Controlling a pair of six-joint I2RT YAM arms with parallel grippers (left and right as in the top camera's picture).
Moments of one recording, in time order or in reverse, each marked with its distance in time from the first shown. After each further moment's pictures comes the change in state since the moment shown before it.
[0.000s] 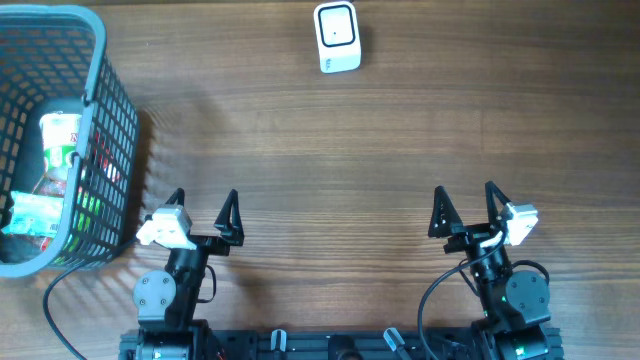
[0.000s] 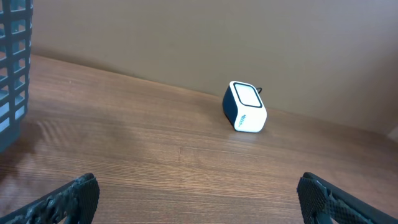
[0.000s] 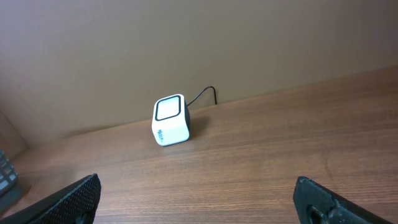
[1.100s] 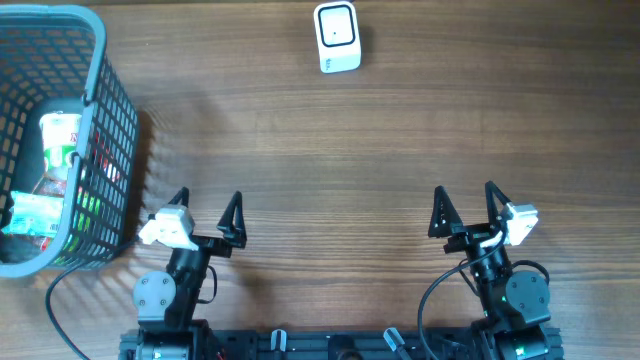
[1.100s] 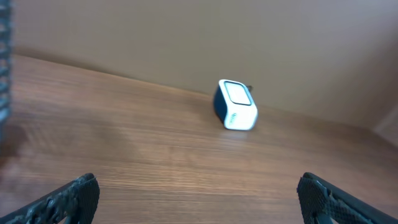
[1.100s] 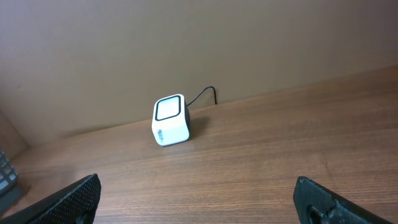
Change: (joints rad) left arm 0.000 0.000 0.004 0.004 0.056 0.000; right arm 0.000 0.000 0.000 0.000 0.000 0.000
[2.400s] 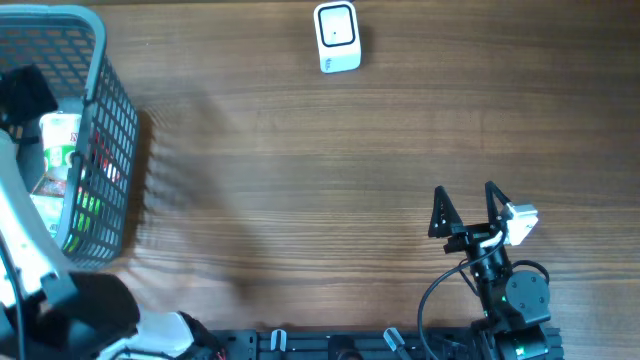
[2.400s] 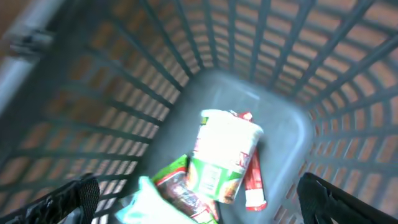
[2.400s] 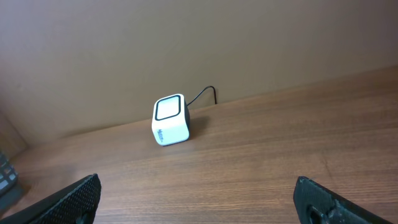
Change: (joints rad) left arm 0.544 1.655 1.785 -0.959 -0.353 0.459; right arm 0.000 0.001 0.000 0.000 0.000 0.000
